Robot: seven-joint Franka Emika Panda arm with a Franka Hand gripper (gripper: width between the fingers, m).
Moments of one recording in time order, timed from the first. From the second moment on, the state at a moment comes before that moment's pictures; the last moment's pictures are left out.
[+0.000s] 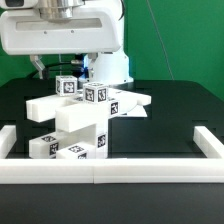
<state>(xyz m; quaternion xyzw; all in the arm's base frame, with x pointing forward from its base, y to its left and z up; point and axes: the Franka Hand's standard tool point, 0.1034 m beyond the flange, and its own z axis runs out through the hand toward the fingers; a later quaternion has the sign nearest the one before) 0.519 -0.105 0.125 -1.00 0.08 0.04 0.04</state>
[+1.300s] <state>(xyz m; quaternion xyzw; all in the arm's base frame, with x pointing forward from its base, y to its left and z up) 0.526 -0.104 0.119 -1.00 -0.02 0.00 0.01</state>
